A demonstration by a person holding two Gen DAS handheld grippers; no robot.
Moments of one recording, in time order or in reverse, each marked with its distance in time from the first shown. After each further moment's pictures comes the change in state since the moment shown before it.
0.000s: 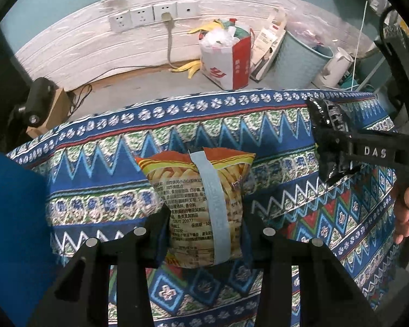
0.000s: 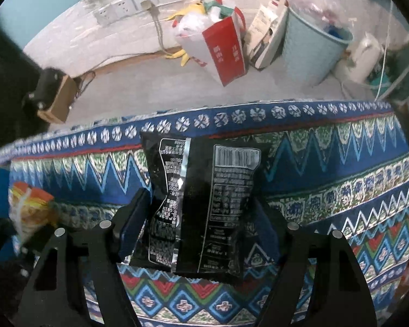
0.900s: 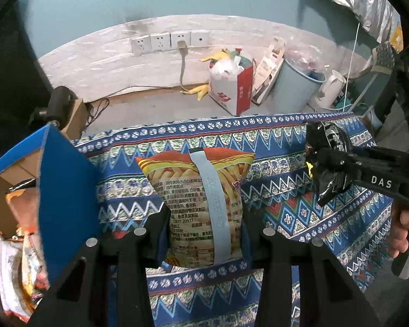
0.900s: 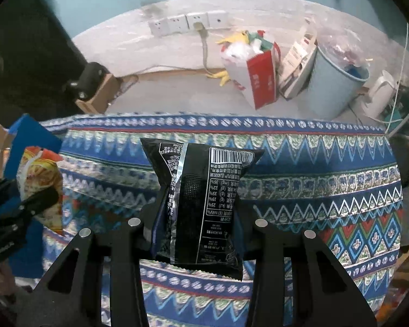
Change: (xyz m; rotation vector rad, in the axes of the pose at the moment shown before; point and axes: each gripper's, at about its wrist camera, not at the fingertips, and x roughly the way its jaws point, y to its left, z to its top) left arm -0.093 0.019 -0.026 -0.033 -0.124 0.007; right arm -0.086 0.044 -0.039 -0.107 -0.131 0.150
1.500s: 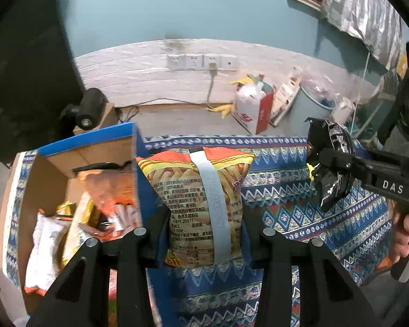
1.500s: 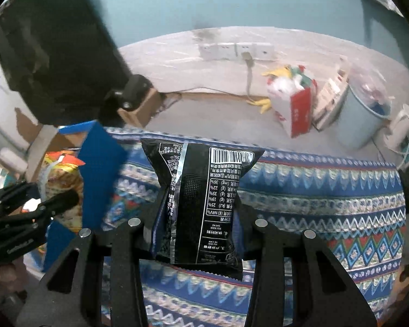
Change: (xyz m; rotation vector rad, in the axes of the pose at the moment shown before) left arm -0.084 0.057 -0.024 -0.098 -0.100 0.058; right arm -0.057 0.089 0.007 -0.116 -0.093 0.135
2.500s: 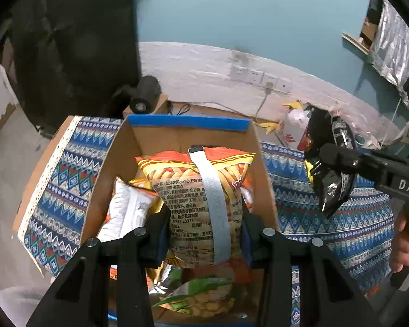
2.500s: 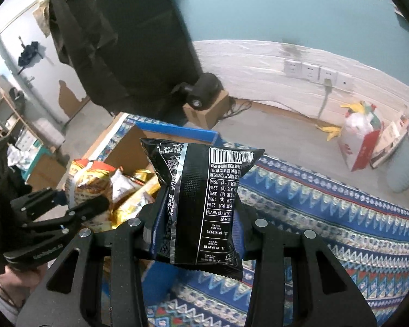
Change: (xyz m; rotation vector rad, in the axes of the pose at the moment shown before) left arm -0.047 0.132 -0.040 -0.209 -0.043 0.099; right arm 0.028 0.160 0.032 -0.181 0.014 0.199
